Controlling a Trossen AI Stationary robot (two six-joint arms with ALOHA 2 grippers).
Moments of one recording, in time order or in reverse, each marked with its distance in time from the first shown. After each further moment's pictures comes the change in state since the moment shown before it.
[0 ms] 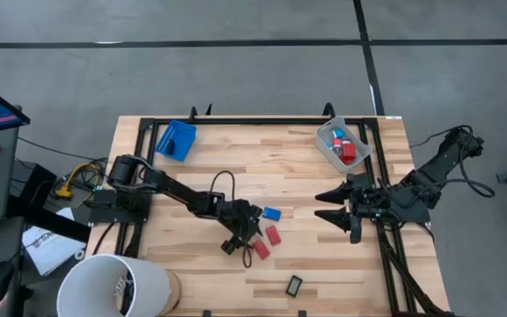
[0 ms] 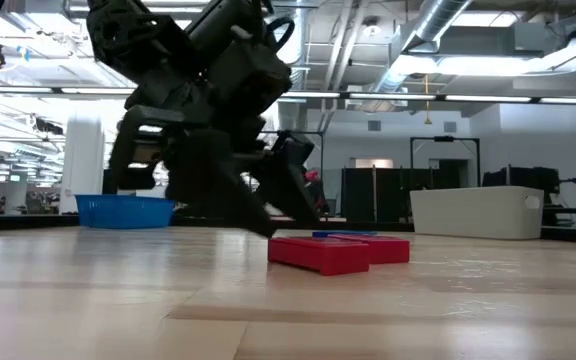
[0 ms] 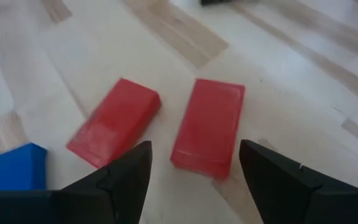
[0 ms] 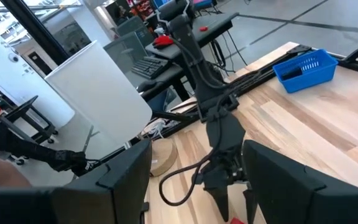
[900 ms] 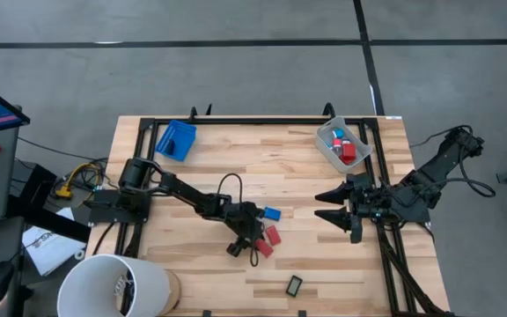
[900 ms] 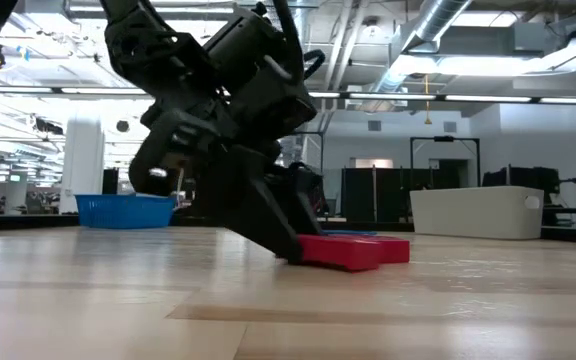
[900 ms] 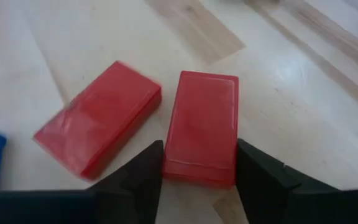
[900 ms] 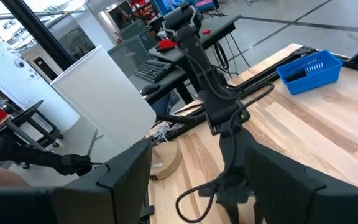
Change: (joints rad) left arm 0.011 0.098 0.067 -0.012 0.027 -0.153; right arm 0.000 0.000 -0.001 0.022 0.000 0.002
